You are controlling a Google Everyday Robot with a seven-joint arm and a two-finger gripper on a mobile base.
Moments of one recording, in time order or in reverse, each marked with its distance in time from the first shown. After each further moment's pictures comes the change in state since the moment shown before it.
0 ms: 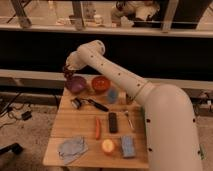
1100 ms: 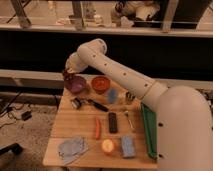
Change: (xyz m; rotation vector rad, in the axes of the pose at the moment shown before) arm -0.025 0.019 -0.036 -0.060 -0.023 -0.011
